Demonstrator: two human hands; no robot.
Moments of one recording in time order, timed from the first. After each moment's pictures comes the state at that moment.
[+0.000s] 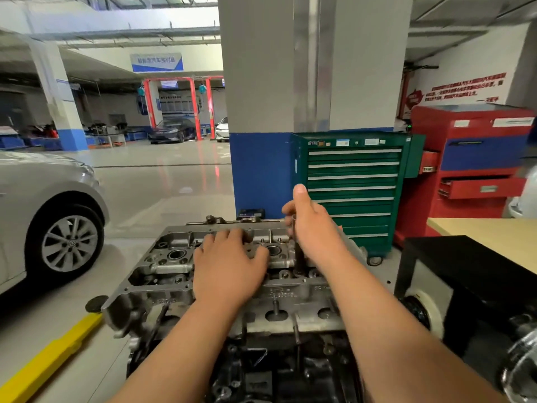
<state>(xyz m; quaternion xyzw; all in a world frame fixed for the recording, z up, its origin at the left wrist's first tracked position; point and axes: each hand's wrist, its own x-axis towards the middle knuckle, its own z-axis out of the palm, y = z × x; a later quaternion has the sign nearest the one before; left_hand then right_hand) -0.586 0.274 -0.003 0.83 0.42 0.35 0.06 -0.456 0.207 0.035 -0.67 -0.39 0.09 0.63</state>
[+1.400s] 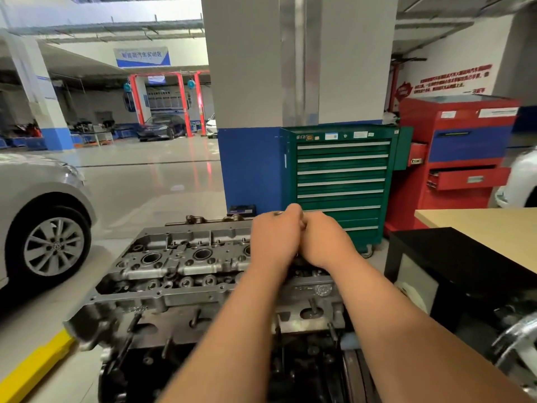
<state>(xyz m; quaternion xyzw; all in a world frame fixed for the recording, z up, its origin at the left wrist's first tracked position) -0.495 0.227 0.027 0.69 0.27 0.39 0.55 -0.401 0.190 0.013 -0.83 -0.44 -0.01 0.33</state>
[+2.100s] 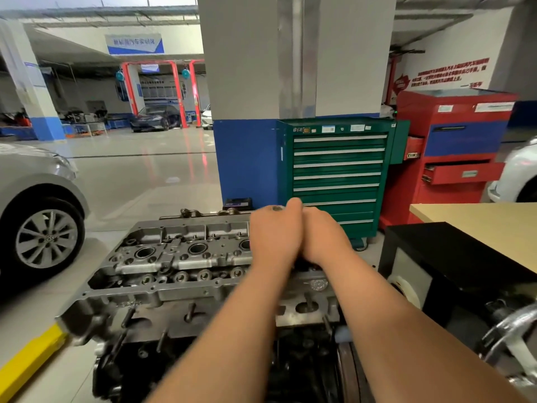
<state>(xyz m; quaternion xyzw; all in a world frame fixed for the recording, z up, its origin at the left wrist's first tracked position) -0.490 0.221 0.025 0.68 0.31 0.42 0.52 -0.406 0.188 0.014 -0.84 -0.46 -0.04 0.29</state>
